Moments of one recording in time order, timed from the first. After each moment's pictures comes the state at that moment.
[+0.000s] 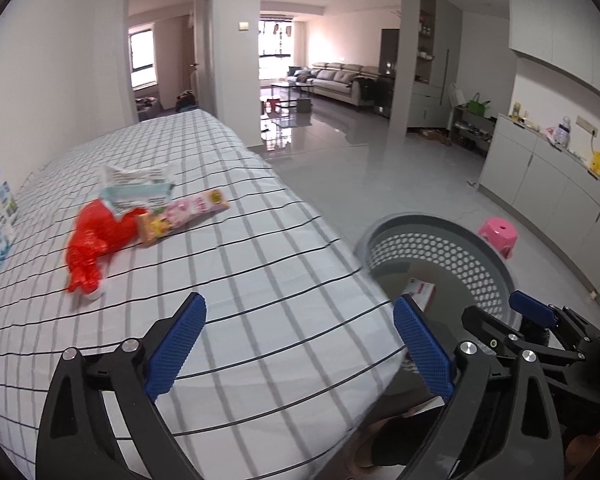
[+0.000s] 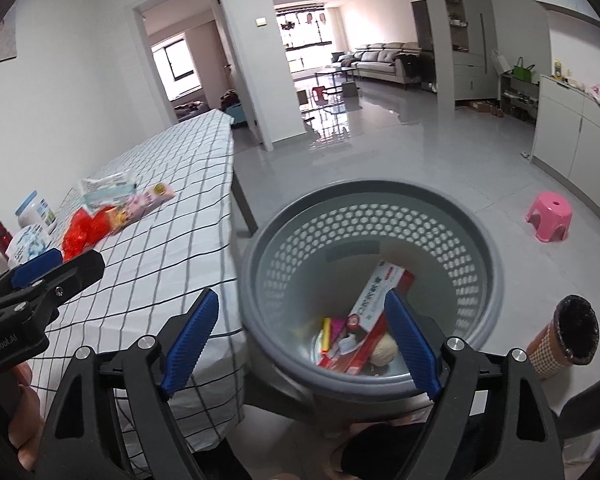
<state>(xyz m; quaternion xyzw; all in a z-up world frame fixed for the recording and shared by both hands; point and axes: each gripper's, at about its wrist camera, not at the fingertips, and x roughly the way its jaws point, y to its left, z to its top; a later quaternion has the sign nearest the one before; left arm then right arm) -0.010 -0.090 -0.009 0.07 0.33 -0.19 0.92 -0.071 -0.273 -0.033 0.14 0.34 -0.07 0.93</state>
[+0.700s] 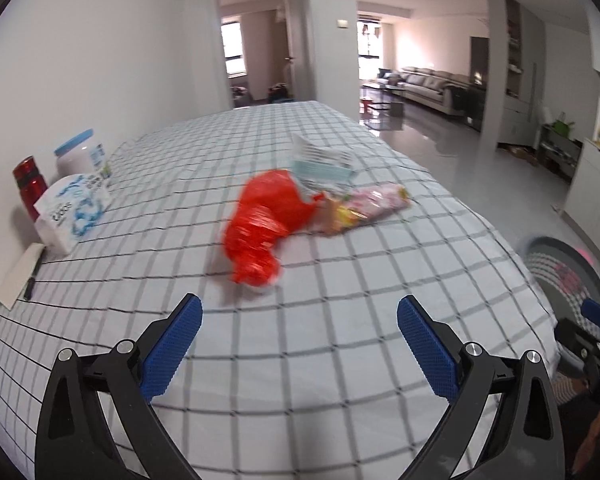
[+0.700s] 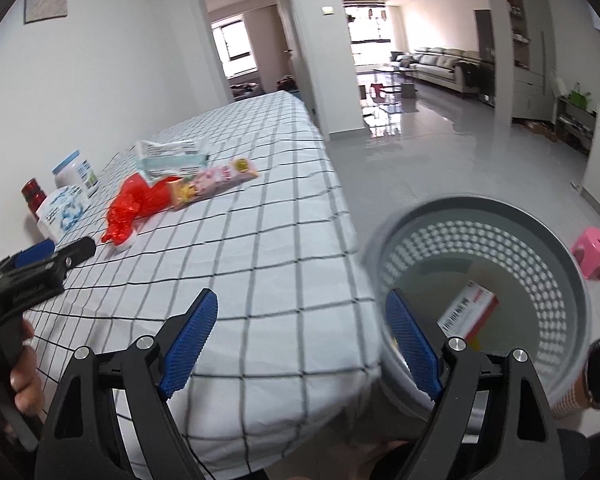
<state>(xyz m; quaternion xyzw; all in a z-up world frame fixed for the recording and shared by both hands) 0.044 0.044 -0.014 0.05 0.33 -0.03 0.94 -0.010 -0.193 -0.033 0.09 0.35 0.03 0.93</state>
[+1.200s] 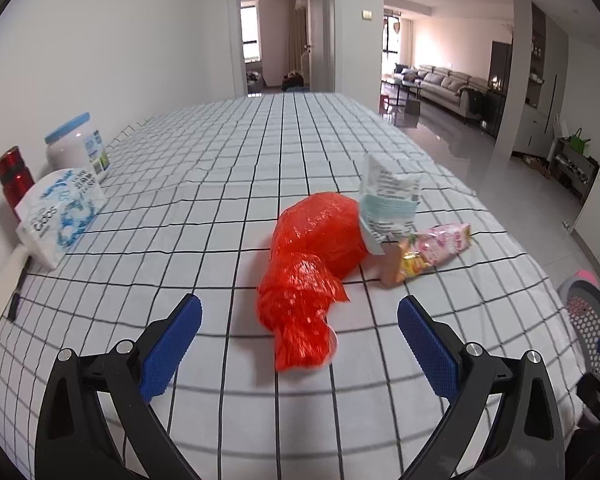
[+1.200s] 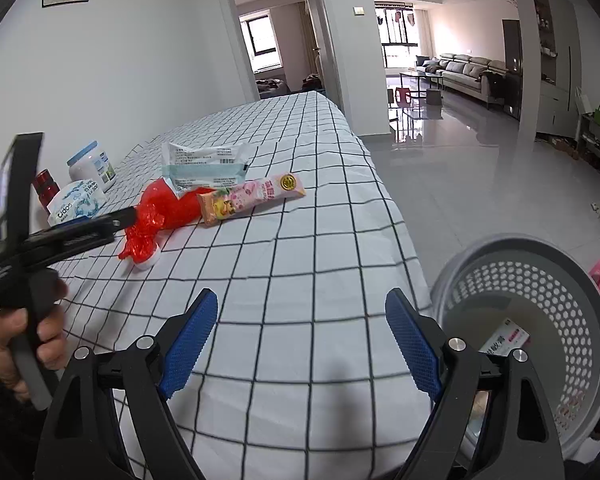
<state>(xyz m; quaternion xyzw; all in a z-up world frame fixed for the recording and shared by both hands) 0.133 0.072 -0.021 0.03 0.36 -0.02 0.93 0.037 -0.160 -0.020 0.08 0.35 0.06 0.93</state>
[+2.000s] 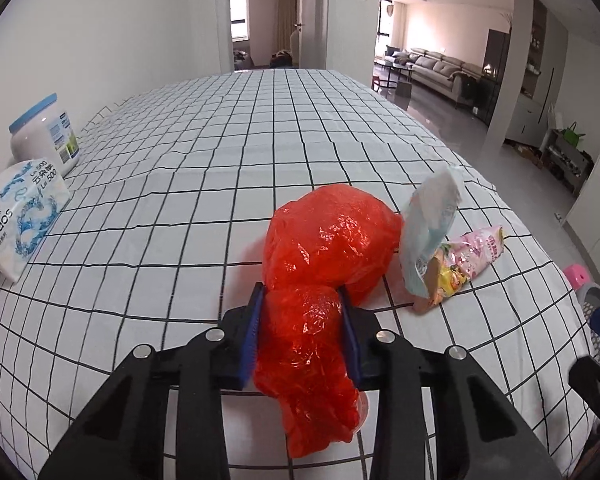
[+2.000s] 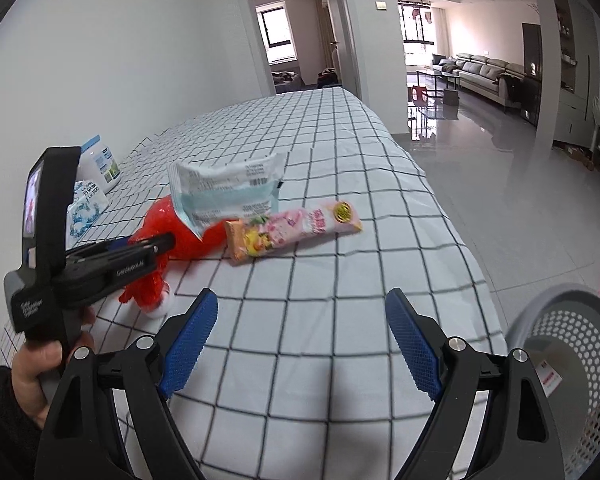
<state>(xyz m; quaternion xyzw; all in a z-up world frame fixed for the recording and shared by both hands) 0.189 0.091 -0.047 0.01 0.39 -0.04 0.92 0.116 -0.105 -0.017 0.06 0.36 0.08 0.93</state>
